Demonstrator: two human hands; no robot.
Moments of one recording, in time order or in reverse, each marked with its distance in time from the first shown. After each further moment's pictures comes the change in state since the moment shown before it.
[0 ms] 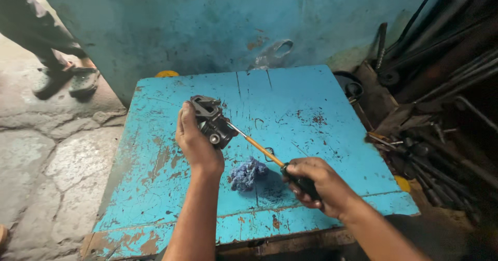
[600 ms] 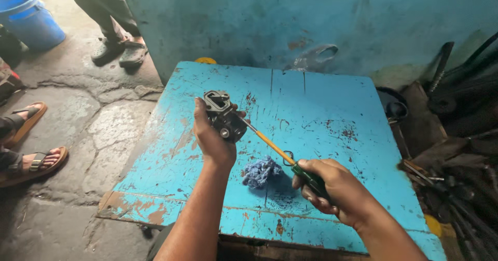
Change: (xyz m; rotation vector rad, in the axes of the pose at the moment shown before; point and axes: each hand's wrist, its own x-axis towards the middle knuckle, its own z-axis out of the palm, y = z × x) left_hand 0.002 -0.011 -0.024 -0.073 0.050 -0.011; right_hand 0.016 -0.022 -0.005 -0.164 -0.071 0.138
